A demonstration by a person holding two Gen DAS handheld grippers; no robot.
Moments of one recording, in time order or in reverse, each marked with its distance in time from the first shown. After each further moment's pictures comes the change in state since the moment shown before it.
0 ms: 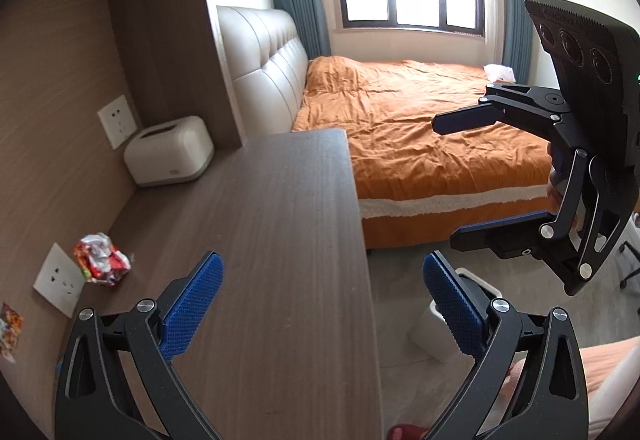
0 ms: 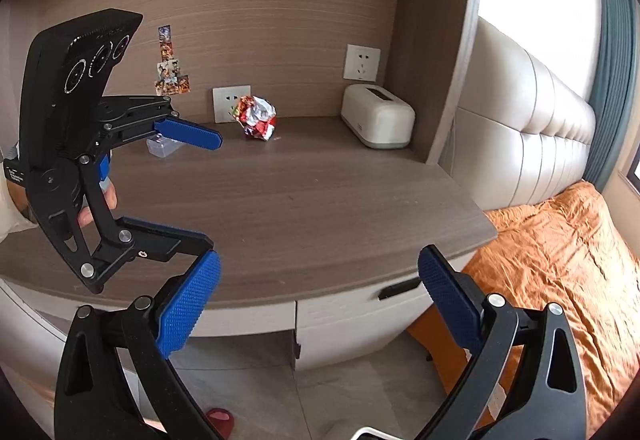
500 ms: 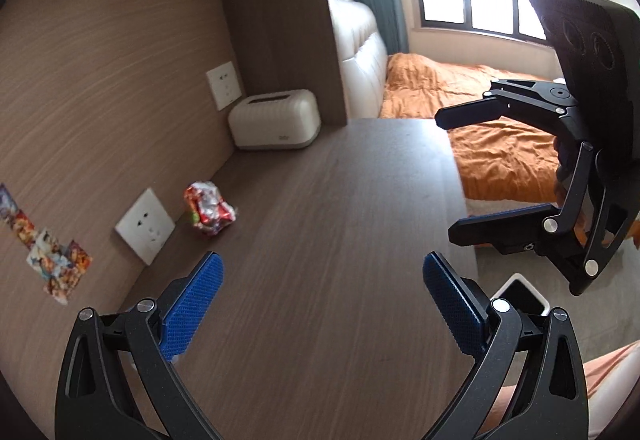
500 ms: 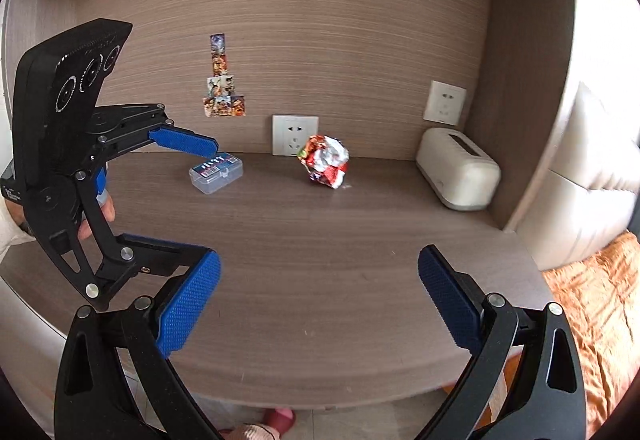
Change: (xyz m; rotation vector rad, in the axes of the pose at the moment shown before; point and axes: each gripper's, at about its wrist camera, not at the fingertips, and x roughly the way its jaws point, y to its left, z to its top) left arm -0.035 0.075 -0.038 -0.147 0.045 0.260; right arm 0.069 0.049 0.065 -0.114 -0.054 0.201
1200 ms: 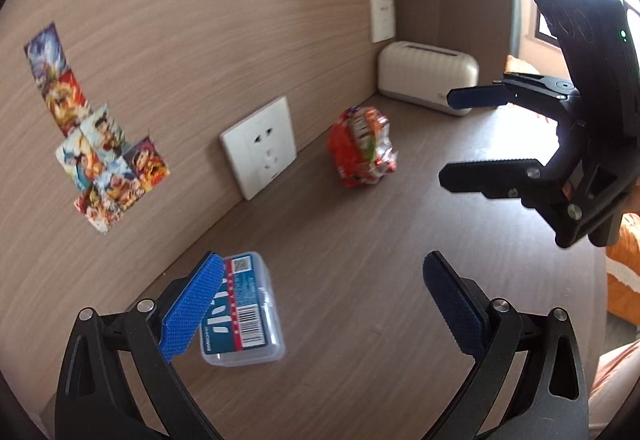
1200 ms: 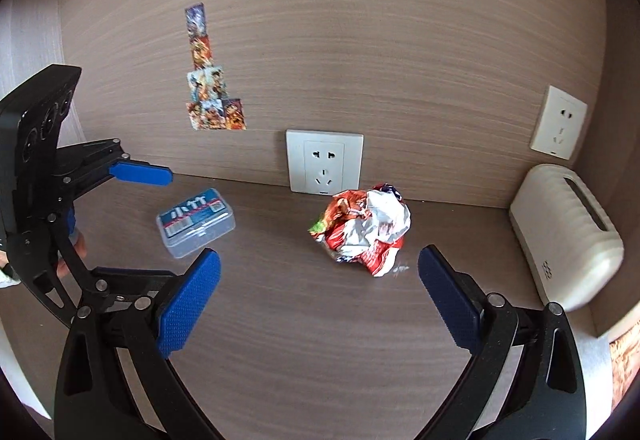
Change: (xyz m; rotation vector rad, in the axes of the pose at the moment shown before) left arm 0.071 0.134 -0.038 -0.287 0.133 0.208; right arm 0.184 -0.035 0.076 -0.052 0.058 0.204
